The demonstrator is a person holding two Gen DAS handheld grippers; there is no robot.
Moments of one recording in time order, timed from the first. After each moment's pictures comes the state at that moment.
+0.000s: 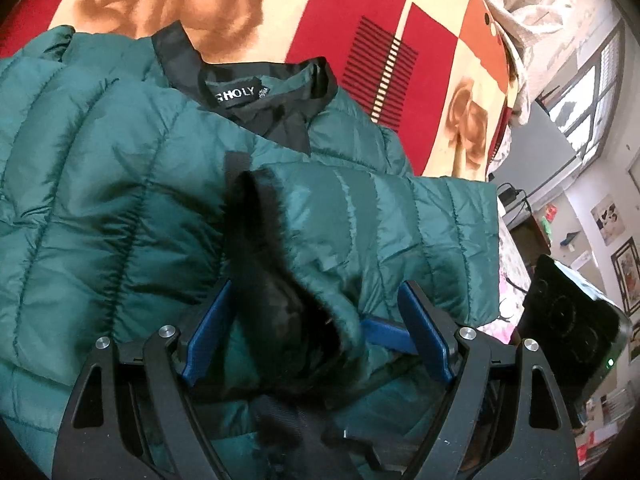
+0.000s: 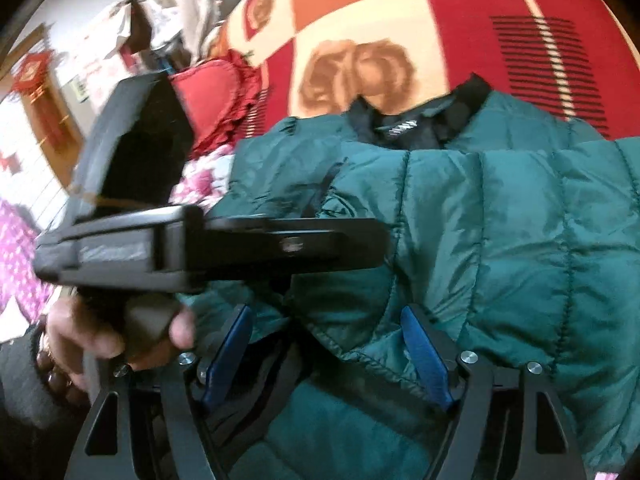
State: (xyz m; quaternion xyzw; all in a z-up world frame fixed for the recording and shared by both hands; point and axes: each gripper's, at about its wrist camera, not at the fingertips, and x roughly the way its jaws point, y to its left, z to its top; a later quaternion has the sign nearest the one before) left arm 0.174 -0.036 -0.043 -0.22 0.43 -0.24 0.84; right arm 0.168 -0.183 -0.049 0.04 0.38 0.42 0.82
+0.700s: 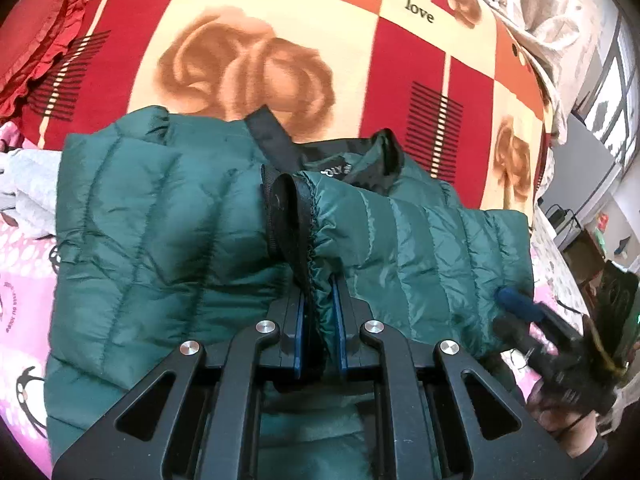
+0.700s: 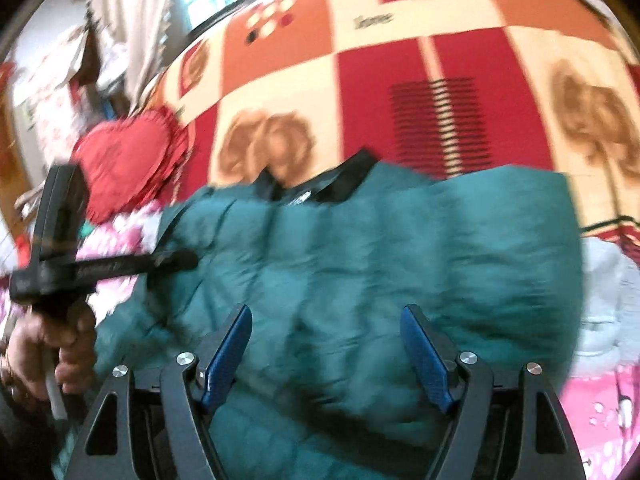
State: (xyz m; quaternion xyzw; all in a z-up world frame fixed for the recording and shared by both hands) left arm 0.158 0.023 -0.016 -0.17 0.38 -0.12 0.90; right arm 0.176 -0.249 -0.014 0.07 0.31 0.24 0.92
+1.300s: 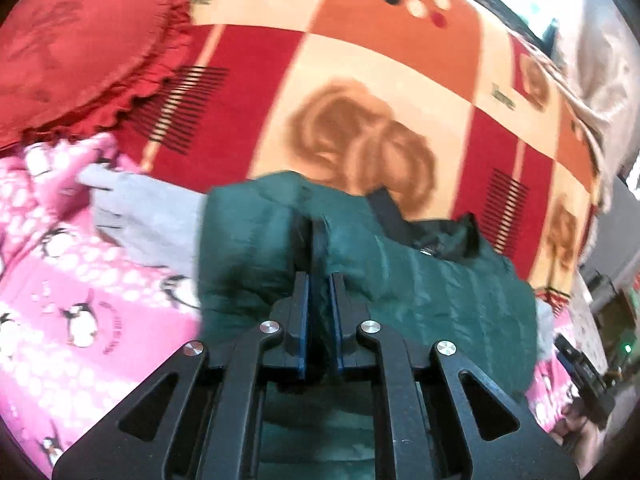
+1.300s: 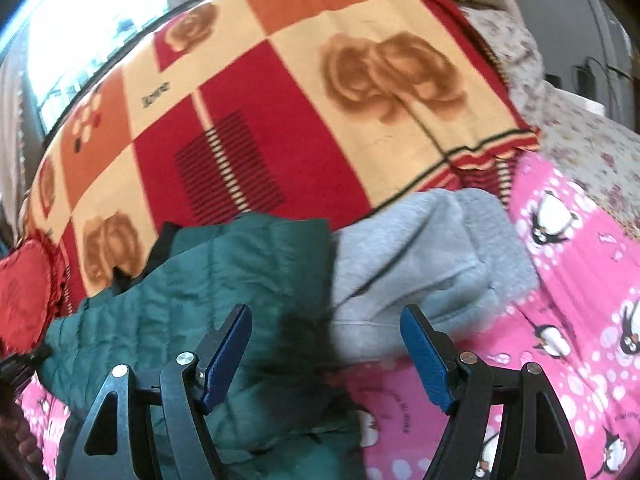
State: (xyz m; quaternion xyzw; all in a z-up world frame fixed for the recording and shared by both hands) left arm 0.136 0.109 0.007 -0.20 0.33 0.02 0.92; right arm 0.193 -0.359 -0.034 0.20 0.33 0.02 0.92
